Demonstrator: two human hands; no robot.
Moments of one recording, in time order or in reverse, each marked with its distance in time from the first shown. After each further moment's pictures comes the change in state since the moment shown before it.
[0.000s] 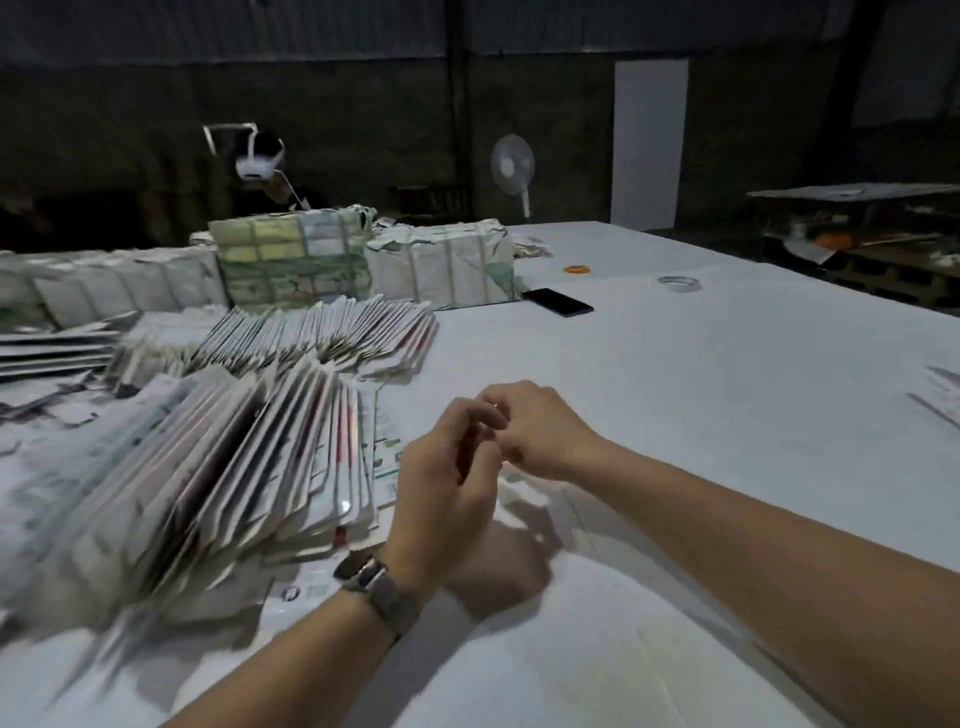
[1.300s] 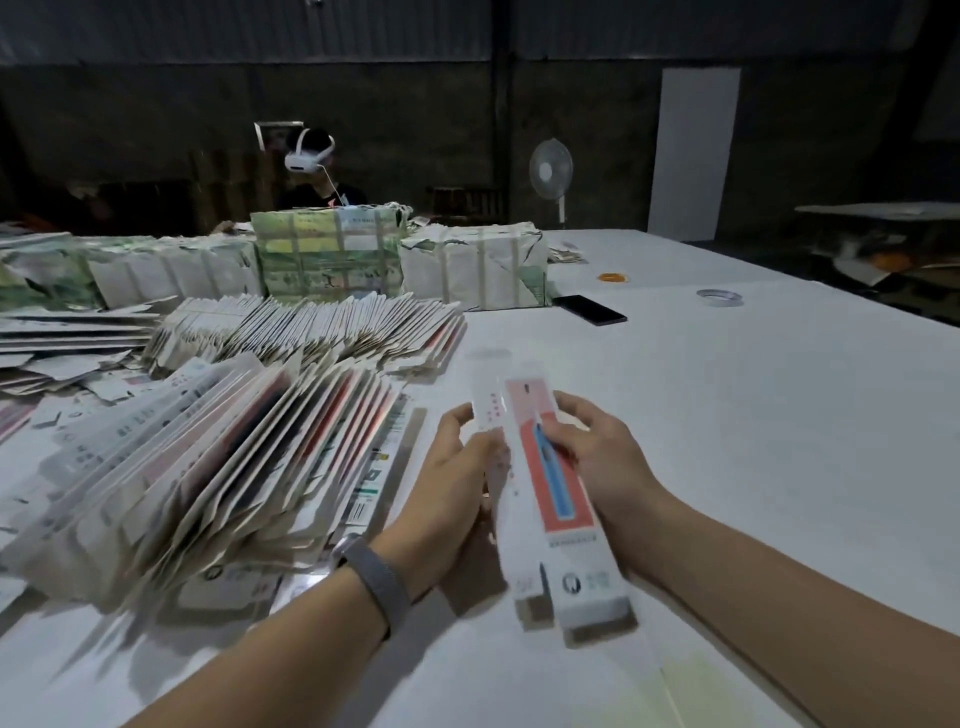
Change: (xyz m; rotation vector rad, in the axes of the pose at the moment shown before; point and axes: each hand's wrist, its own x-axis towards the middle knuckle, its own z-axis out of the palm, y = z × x) left_hand 0.011 -0.015 0.001 -0.545 -0.118 -0.687; right_hand -0.029 0.023 0.012 0.960 0.146 0.205
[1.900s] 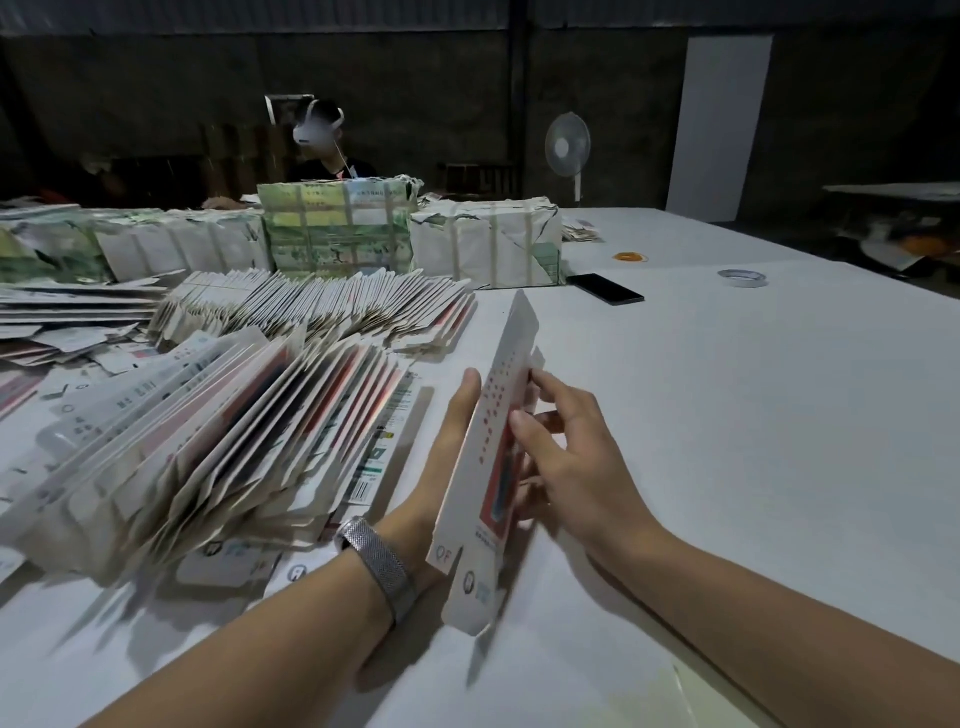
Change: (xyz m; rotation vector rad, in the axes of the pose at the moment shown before) left_hand -0.001 0.014 0.005 -0.345 -0.309 -0.194; right_hand -0.004 0.028 0.021 -0.215 -0.022 -0.324
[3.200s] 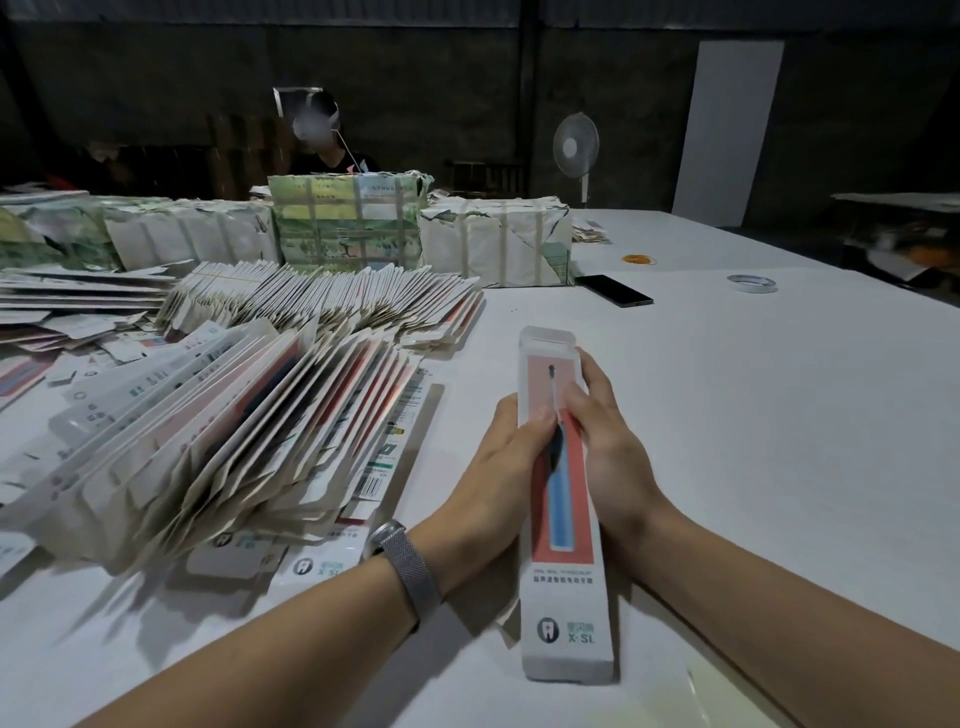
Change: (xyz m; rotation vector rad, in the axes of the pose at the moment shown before) left_hand 0.009 -0.030 -0.005 0.357 0.173 0.286; right_hand 0.005 -0.016 -0.002 0.336 -0.011 0.114
